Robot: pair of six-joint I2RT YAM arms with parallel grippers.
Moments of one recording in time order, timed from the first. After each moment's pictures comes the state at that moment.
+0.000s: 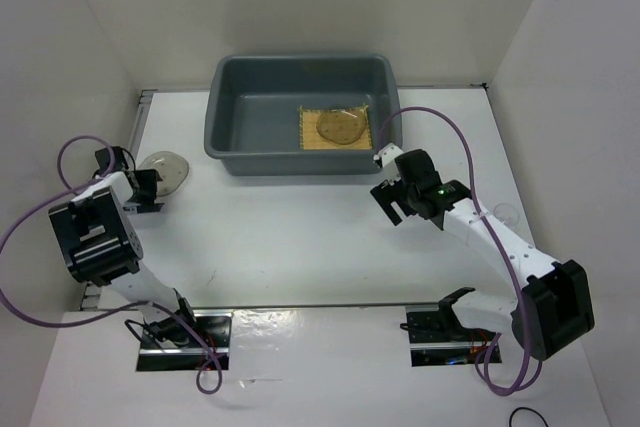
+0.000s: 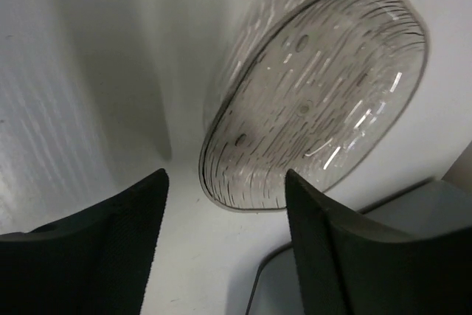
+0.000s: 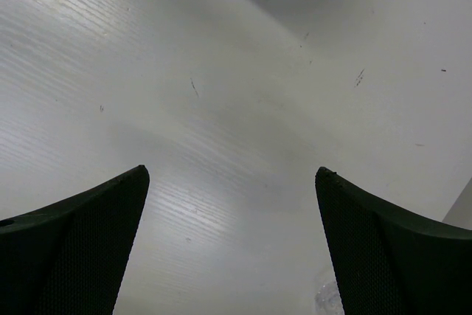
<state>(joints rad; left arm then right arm) 0.50 1.66 0.96 -0.33 0.03 -1.26 0.45 1.19 0.84 -0.55 0.19 -0.27</state>
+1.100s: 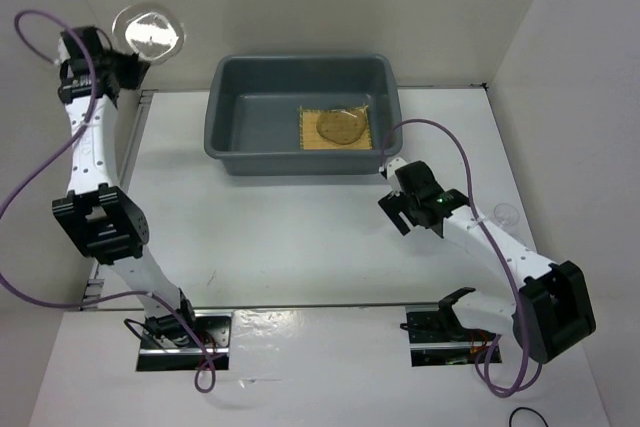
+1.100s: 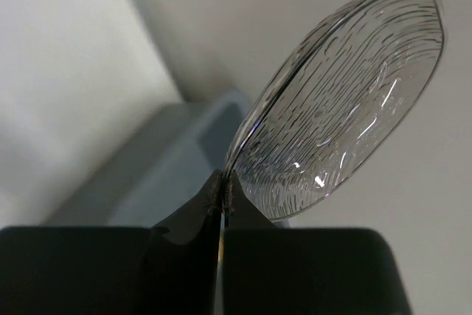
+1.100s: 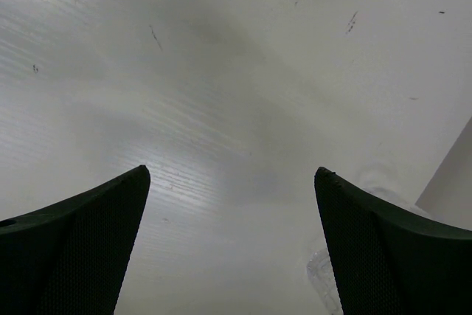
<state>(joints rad) 0.36 1.79 1.86 -0.57 0.12 -1.15 0.44 1.18 0.74 -0.55 0.30 -0.28</state>
